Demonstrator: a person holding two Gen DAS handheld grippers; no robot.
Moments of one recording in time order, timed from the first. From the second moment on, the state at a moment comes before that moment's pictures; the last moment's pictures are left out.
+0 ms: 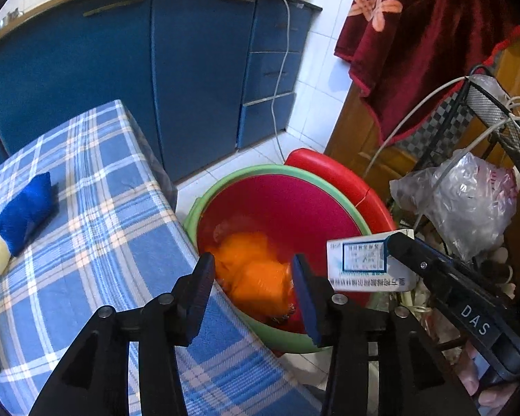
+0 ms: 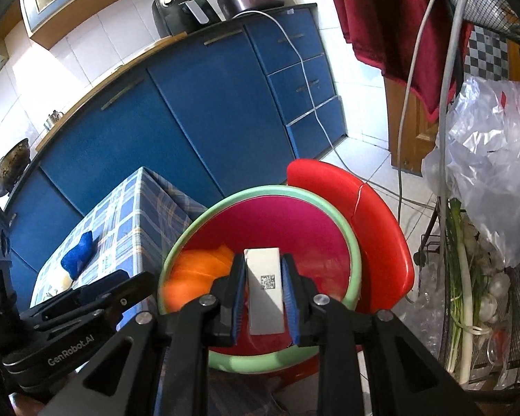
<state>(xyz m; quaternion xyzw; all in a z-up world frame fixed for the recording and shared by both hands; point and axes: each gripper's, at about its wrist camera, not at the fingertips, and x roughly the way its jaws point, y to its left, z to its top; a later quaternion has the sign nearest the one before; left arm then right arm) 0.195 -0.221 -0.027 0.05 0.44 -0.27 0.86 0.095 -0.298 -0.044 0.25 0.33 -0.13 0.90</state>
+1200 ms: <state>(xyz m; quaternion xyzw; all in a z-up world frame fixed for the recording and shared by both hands) 0.170 -0.138 0.002 0.00 0.41 -0.20 0.89 0.084 -0.264 -0.020 0.25 0.31 -0.08 0.91</state>
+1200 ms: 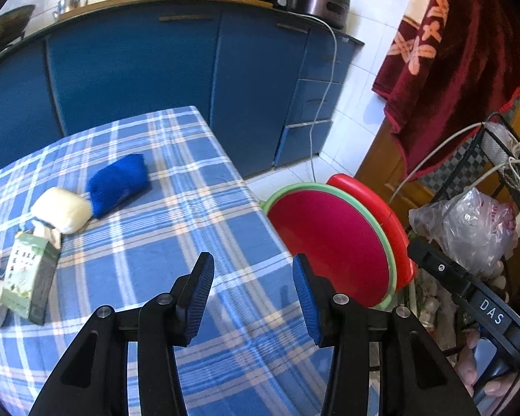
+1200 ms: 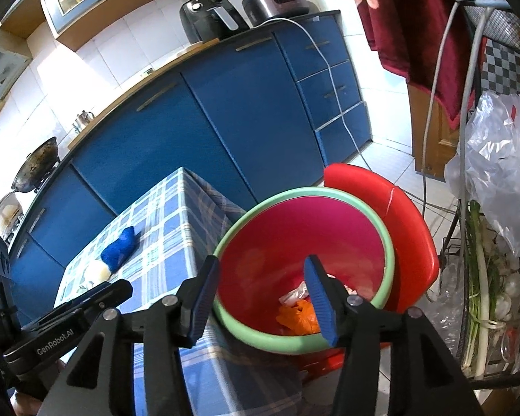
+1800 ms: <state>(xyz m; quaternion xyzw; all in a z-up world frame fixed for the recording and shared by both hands) 0.146 -0.081 0.020 -0.02 0.39 -0.16 0.90 0.080 -0.227 -0.002 0.24 0.30 -0.05 0.92</state>
